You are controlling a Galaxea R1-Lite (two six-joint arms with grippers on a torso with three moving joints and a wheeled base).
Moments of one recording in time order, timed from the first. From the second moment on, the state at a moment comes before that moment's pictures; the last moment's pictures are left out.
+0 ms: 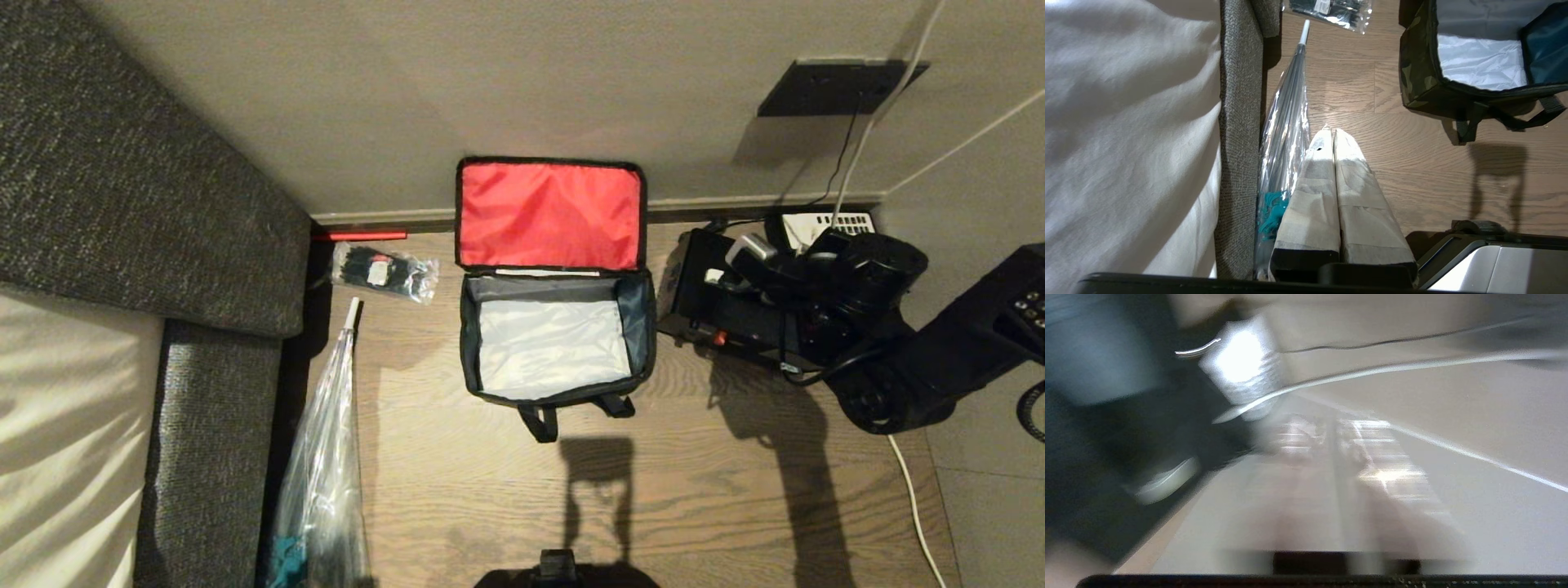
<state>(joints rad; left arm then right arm) 0.00 0.00 0.00 0.00 0.01 -0.01 0.17 2.10 -0.93 -1.43 -0.61 -1.44</state>
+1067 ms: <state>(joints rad) 0.00 0.00 0.00 0.00 0.01 -0.01 0.16 0.94 -0.23 -0.43 -0.43 -0.43</state>
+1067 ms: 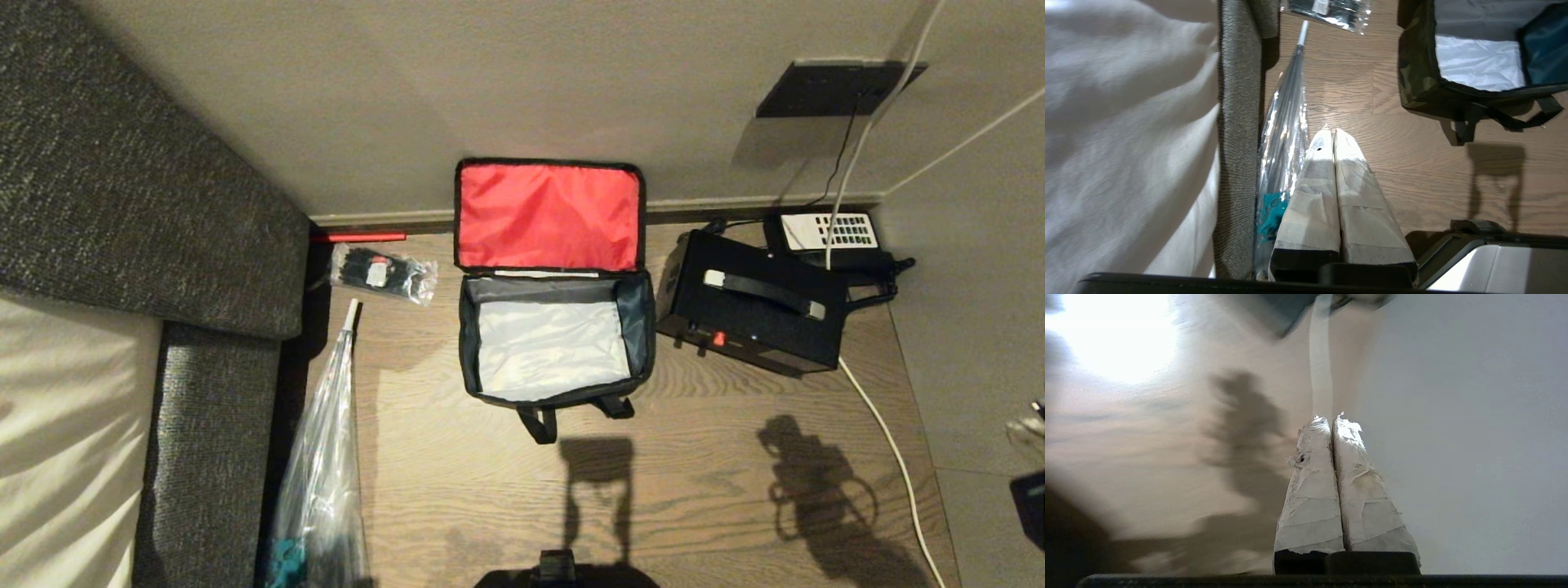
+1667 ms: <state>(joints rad) 0.00 0.00 0.00 0.00 0.01 -0.01 0.02 0.16 -0.01 -0.02 0.00 0.00</state>
